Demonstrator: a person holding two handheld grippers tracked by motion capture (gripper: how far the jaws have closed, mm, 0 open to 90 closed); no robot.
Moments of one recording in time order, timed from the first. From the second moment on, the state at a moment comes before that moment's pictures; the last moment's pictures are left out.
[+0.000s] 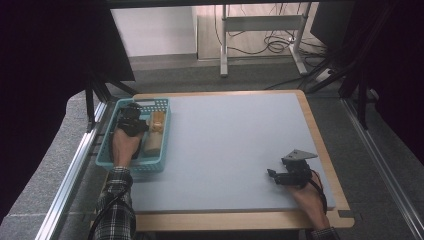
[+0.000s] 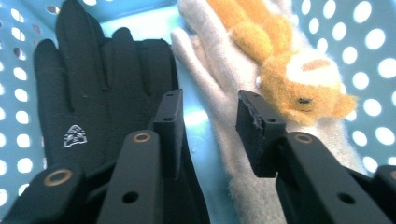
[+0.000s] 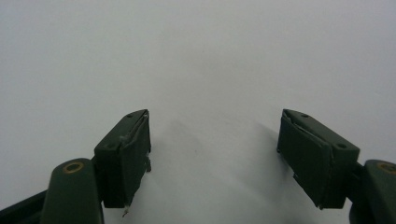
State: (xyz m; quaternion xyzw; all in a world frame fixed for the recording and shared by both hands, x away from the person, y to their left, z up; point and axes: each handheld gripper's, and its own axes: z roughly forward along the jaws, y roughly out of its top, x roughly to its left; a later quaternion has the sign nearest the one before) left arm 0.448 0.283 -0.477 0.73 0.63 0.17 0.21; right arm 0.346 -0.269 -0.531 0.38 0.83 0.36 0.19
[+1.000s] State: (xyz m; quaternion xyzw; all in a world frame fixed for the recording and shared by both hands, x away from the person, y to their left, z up) left arm 0.422 0.313 -0.471 0.71 0.62 0.18 0.29; right arm 0.345 -0.268 -0.531 0.38 0.83 0.36 0.19
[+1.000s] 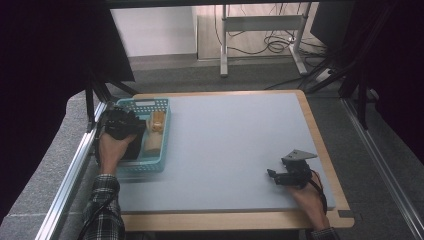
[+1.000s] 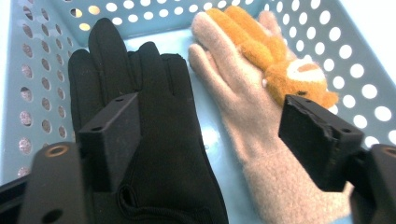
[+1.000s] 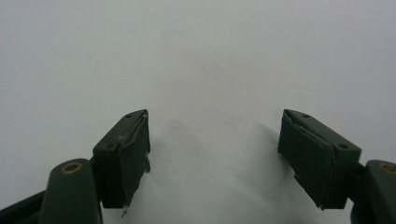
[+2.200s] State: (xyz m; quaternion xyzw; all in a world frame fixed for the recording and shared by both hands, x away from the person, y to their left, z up) left arm 0.381 0.299 -0.448 0.74 0.56 0.20 0.33; right arm 0.345 -0.268 -0.531 0.38 0.83 0.36 0.19
